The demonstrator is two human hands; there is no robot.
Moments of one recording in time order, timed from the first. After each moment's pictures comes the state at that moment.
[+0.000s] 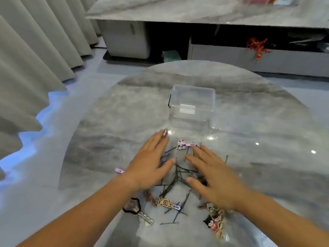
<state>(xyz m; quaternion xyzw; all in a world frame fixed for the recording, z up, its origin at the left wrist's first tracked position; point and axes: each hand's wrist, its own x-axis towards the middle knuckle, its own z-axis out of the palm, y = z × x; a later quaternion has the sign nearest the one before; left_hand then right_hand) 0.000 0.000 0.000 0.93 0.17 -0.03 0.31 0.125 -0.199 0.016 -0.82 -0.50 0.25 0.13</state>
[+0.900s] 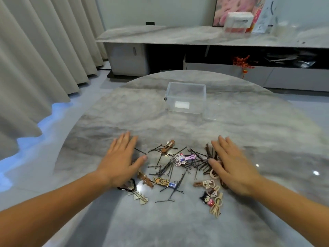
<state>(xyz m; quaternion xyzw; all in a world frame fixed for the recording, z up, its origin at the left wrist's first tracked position) -0.080 0.009 -0.041 0.96 0.24 -0.06 0.10 0.130 -0.269 -0.041 -0.89 -0.43 0.13 0.09</state>
